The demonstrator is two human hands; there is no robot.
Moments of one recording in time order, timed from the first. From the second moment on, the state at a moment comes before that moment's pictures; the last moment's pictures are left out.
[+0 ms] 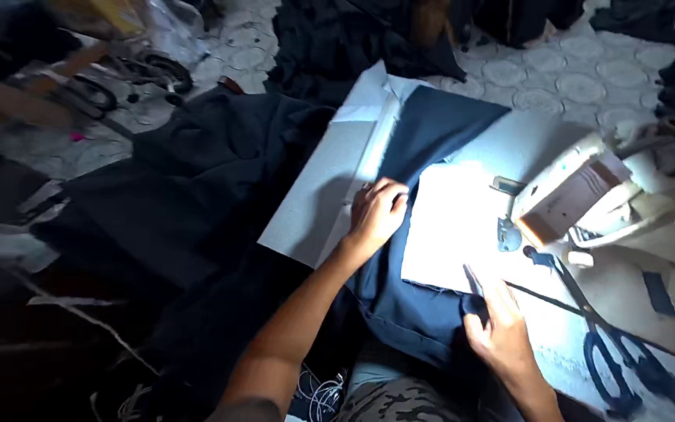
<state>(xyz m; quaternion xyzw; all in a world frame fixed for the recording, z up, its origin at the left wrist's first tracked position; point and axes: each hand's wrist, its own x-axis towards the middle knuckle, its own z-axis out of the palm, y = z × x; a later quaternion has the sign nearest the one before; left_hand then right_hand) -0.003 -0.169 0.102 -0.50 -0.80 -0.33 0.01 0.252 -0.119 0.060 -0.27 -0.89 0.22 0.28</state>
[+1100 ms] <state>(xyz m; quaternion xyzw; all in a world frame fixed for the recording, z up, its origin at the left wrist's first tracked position) 0.040 -0.163 0.054 -0.65 -0.74 -0.10 -0.13 0.238 -0.058 0.076 -0.47 -0.65 0.51 0.30</state>
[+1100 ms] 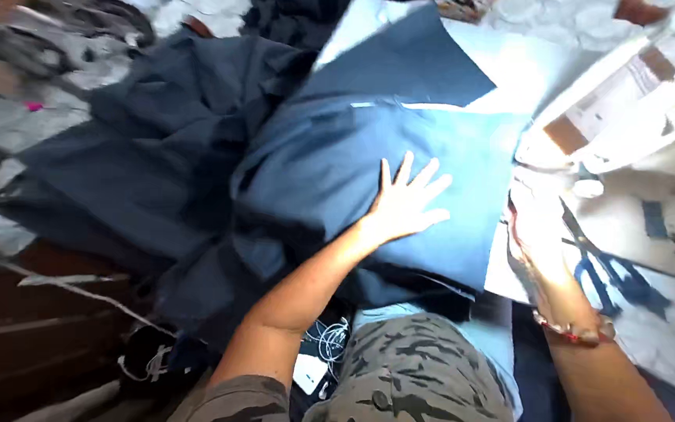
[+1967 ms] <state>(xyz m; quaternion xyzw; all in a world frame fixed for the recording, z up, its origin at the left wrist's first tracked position) 0.033 -0.072 0.060 -0.65 -0.75 -0.04 -0.12 0.285 -0.130 0.044 -0.30 -0.90 0.16 0.27</state>
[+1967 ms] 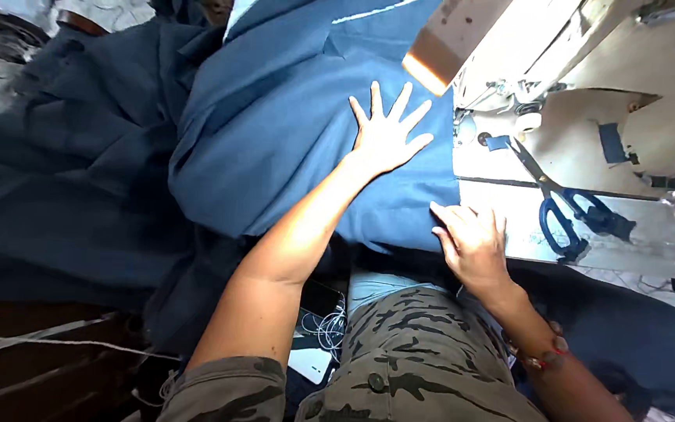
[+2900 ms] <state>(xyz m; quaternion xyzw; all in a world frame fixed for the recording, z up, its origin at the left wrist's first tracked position) 0.088 -0.130 0.065 -0.77 -0.57 -0.22 -0.18 0.283 -0.097 0.052 -0.40 -0.84 0.22 0.28</state>
